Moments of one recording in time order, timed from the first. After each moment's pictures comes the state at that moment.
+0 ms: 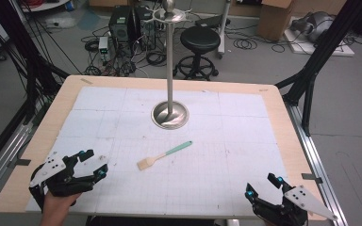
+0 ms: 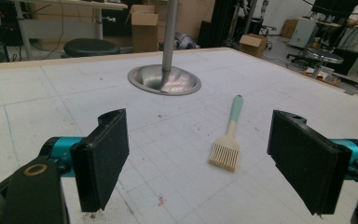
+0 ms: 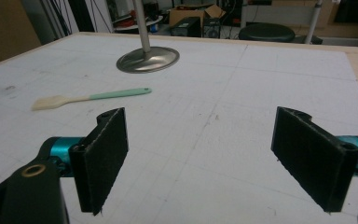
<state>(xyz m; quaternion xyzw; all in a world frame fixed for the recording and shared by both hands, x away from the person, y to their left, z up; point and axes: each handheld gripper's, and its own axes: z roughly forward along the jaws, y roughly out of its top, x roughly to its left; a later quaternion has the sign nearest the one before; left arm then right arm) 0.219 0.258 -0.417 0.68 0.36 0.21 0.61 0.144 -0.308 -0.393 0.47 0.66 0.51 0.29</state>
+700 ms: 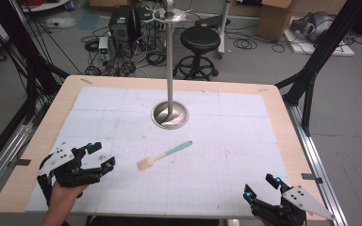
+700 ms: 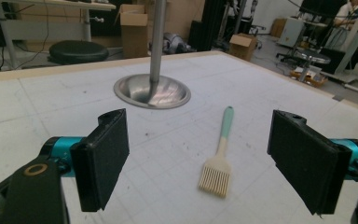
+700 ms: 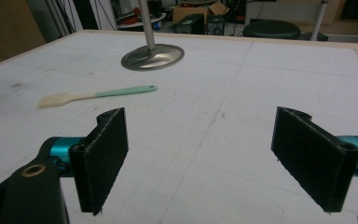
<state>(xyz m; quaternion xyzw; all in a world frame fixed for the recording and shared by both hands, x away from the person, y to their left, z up) 0.240 0.237 -0.398 0.68 0.34 0.19 0.62 0.143 -0.305 -0.393 0.47 0.66 0.51 0.28</state>
